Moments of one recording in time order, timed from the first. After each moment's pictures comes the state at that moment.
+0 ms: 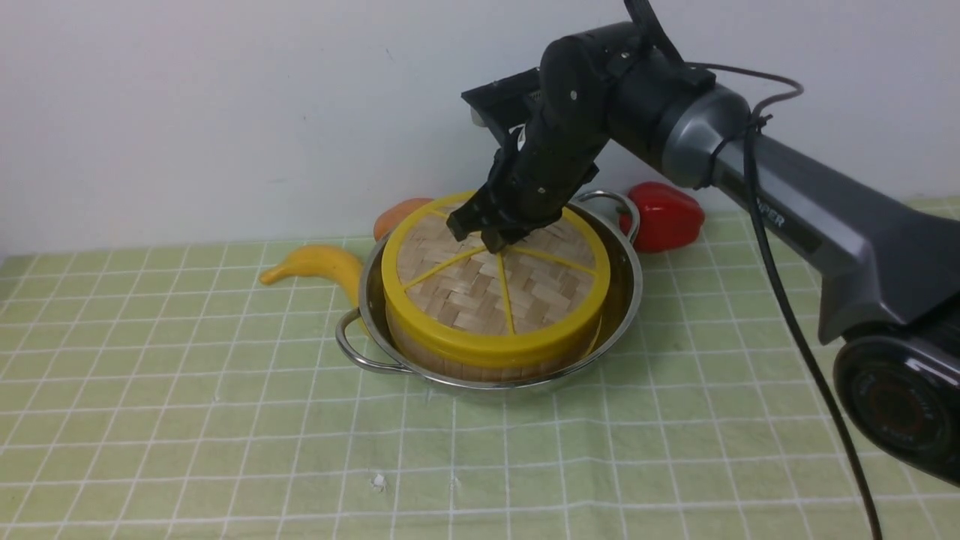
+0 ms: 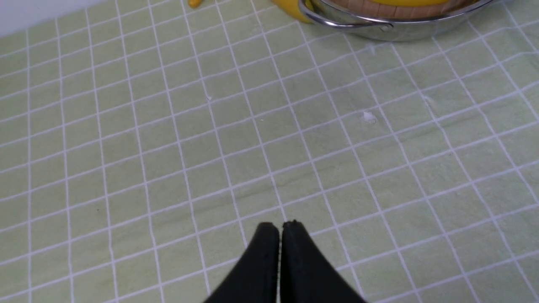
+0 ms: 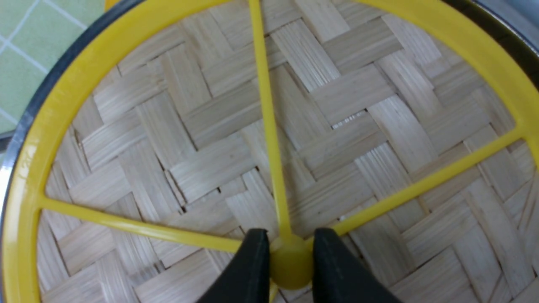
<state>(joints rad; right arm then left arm) 0.56 2.43 -2.39 0.12 1.20 0.04 -0.33 0.46 -0.84 0.16 1.23 -0.01</state>
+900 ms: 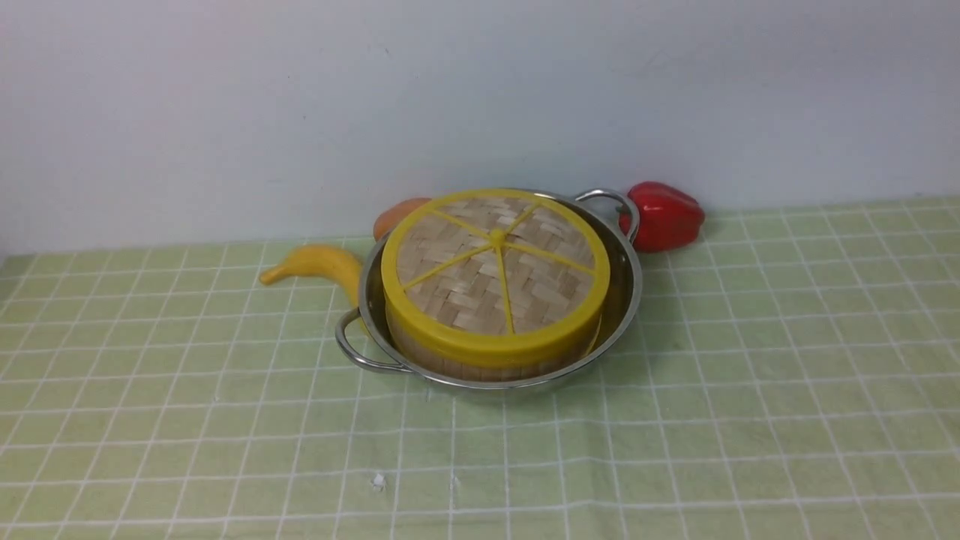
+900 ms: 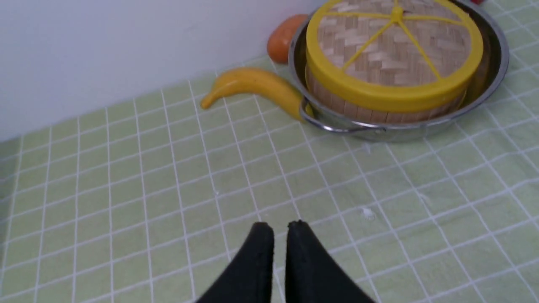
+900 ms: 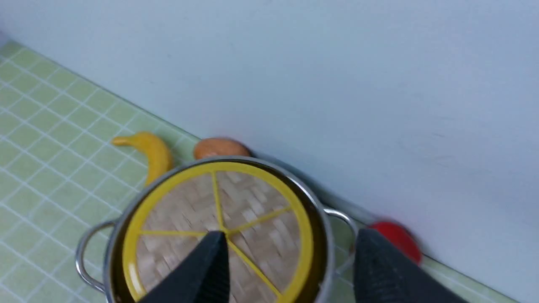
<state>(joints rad) 0.54 1.62 -2.07 -0.09 1.22 0.10 -0.33 0.46 -0.84 0.17 1.01 -0.01</state>
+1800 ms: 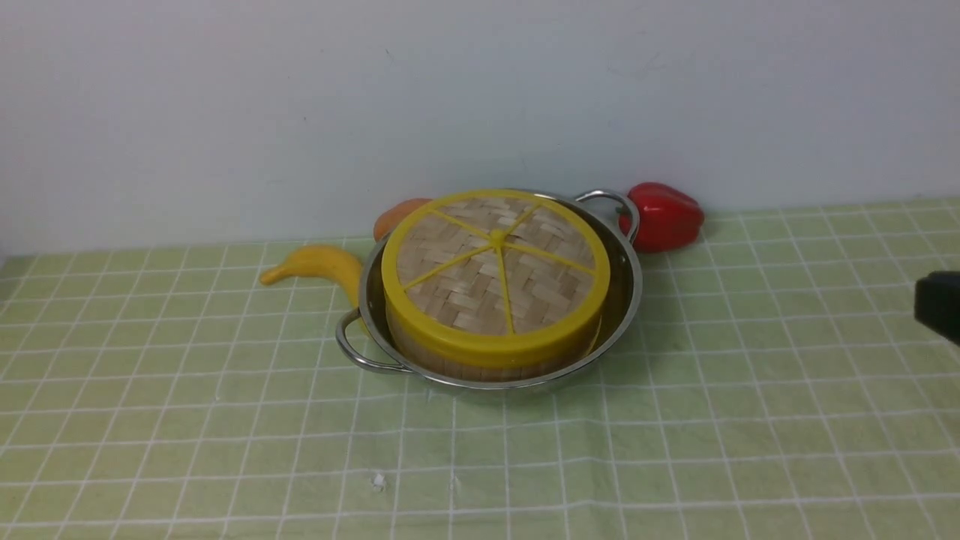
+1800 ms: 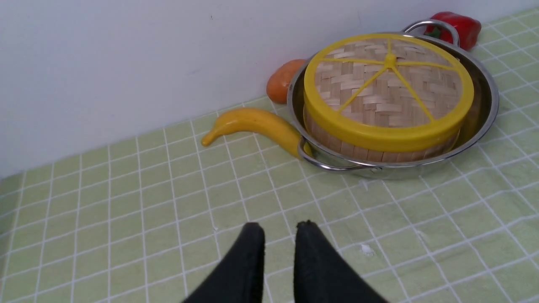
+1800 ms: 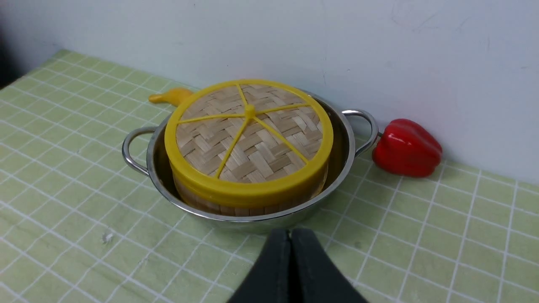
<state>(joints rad) 0.54 0.66 -0.71 -0.09 0.58 0.23 -0.33 0.46 -0.84 0.16 0.94 -0.01</state>
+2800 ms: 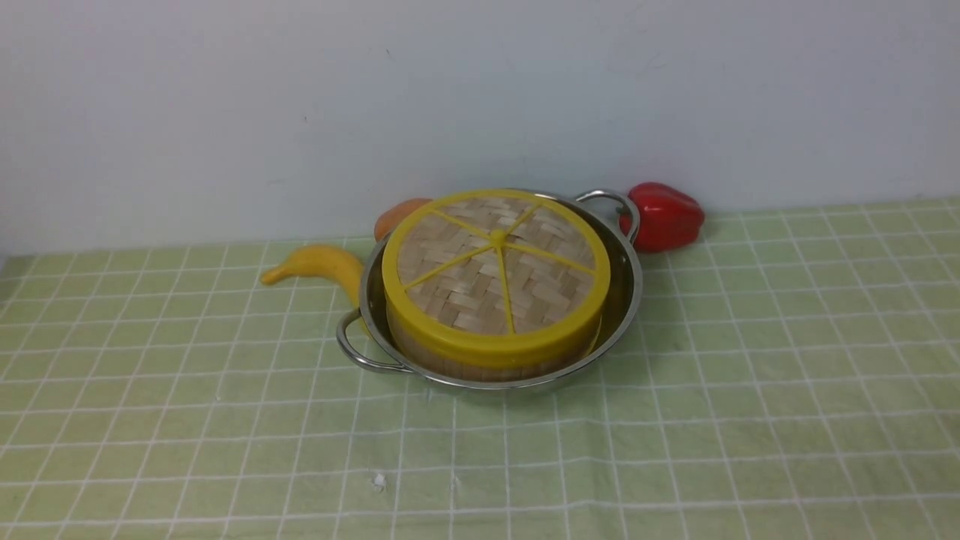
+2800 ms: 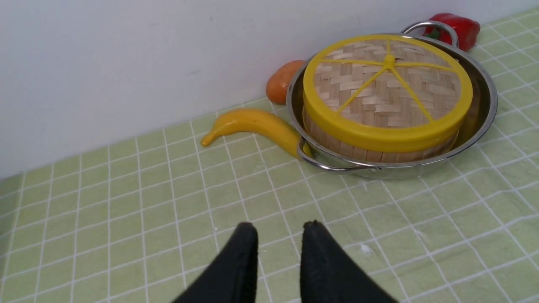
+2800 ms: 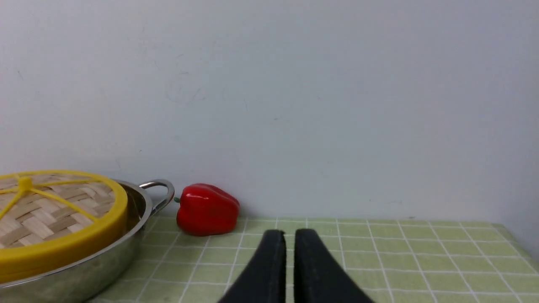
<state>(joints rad) 0.03 0.00 0.01 -0.18 0.10 0.30 -0.33 0.46 -0.84 0.16 0.94 -0.01</state>
